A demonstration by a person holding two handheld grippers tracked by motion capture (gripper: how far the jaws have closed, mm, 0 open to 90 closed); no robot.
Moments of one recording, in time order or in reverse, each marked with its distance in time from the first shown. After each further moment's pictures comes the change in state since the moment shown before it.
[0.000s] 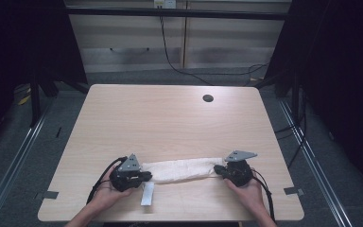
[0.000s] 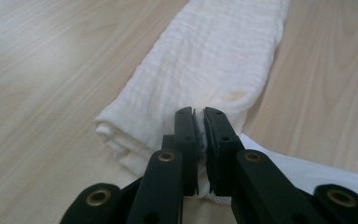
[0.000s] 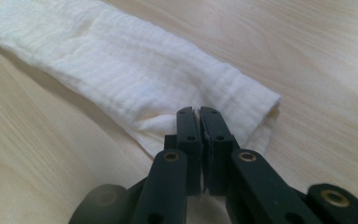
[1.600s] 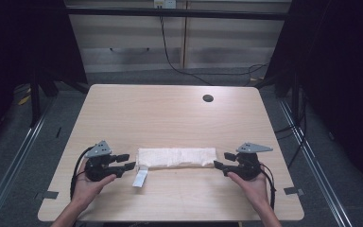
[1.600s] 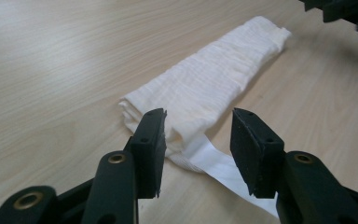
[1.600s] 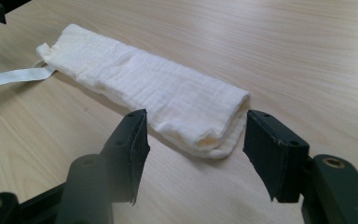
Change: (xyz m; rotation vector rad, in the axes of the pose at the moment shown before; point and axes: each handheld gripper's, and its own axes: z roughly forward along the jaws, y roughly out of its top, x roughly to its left) left arm 0.031 -0.007 -0.065 -0.190 0.054 -0.187; right arm -0.012 0.017 -0.031 -0.158 0.034 0.133
